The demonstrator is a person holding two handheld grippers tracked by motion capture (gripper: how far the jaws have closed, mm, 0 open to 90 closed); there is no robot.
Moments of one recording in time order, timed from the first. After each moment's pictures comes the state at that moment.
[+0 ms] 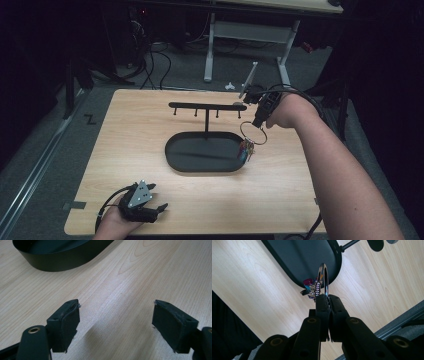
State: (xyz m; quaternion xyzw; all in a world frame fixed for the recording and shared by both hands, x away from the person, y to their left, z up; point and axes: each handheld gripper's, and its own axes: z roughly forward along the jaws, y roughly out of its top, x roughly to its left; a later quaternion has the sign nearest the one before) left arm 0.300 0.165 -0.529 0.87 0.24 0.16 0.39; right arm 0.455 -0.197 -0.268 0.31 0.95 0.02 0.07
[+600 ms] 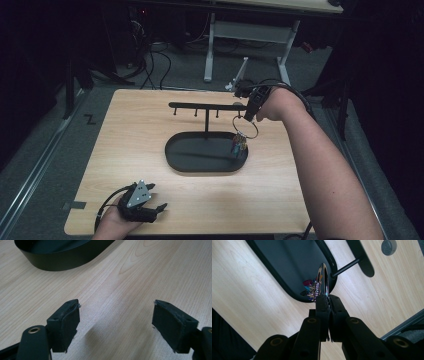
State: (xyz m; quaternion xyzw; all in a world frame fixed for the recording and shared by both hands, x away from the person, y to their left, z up) left arm 0.300 0.168 -0.528 0.87 0.24 0.16 0.39; right arm 0.483 -0.181 -0.276 0.31 0.95 0.03 0.08
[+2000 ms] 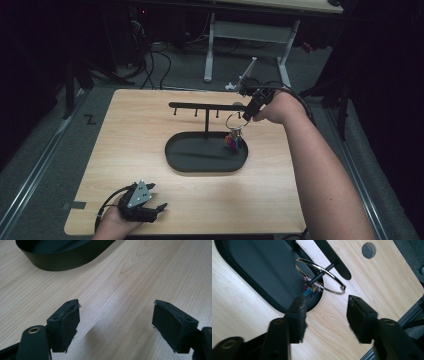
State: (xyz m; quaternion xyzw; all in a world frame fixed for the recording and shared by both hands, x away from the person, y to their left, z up) left arm 0.300 0.167 -0.528 0.87 0.24 0.16 0.39; right arm 0.485 -0.196 -0.286 0.37 0.92 0.07 0.13
